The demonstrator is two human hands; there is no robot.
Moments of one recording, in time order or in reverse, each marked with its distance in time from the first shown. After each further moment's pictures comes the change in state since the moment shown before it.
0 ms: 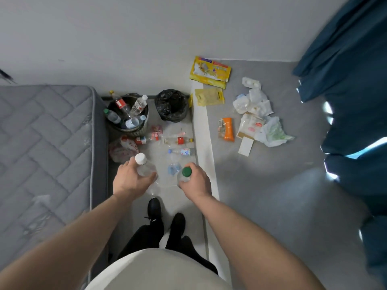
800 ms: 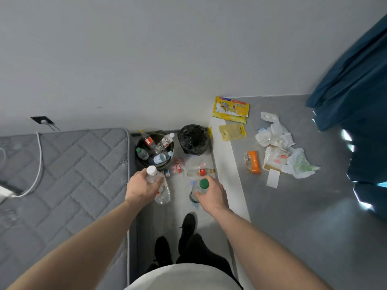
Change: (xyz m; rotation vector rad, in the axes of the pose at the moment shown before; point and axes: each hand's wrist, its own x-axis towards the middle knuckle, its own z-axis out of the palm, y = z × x) left_hand 0.101 -0.039 -0.147 -0.114 0.027 -0.001; right_hand 0.042 -0.146 0.010 0.049 0.073 0.055
